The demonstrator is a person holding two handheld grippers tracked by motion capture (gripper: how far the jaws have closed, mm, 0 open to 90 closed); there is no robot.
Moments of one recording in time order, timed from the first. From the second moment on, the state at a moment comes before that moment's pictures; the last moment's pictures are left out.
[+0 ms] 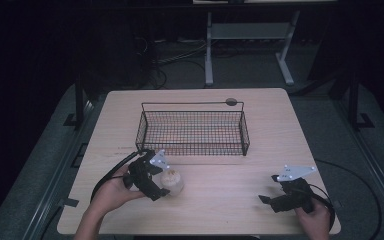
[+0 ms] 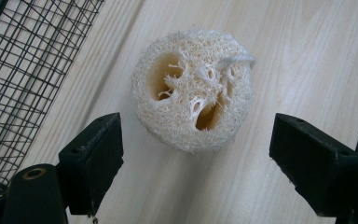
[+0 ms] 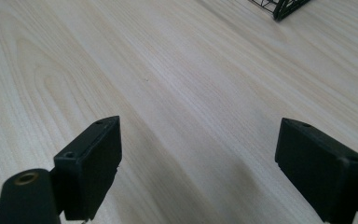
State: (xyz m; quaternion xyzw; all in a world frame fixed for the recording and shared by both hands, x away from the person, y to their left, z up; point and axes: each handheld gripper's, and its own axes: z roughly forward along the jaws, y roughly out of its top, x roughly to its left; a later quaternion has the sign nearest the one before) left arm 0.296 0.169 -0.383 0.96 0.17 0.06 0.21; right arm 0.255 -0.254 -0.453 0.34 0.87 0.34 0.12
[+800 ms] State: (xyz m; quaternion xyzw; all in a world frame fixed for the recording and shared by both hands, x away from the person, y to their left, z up) left arm 0.308 0.153 -0.386 0.97 0.16 0.05 0.20; right arm 0.255 -0.252 -0.453 0.34 0.87 0.35 0.12
